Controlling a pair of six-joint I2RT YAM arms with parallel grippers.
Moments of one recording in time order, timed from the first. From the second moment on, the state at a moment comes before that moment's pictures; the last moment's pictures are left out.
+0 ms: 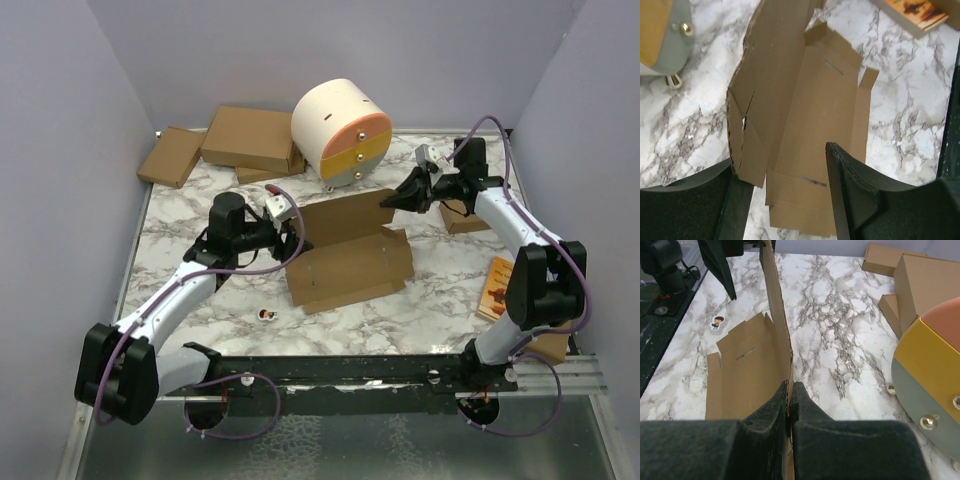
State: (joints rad) left arm -0.38 1.20 0.76 0.01 0.75 0.20; right arm 0.10 1.64 1.24 -0.32 -1.44 -0.82
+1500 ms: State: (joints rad) left arm -0.30 1.07 0.64 0.40 0.93 0.06; right arm -0.02 1.68 0.98 -0.27 -1.30 -0.56
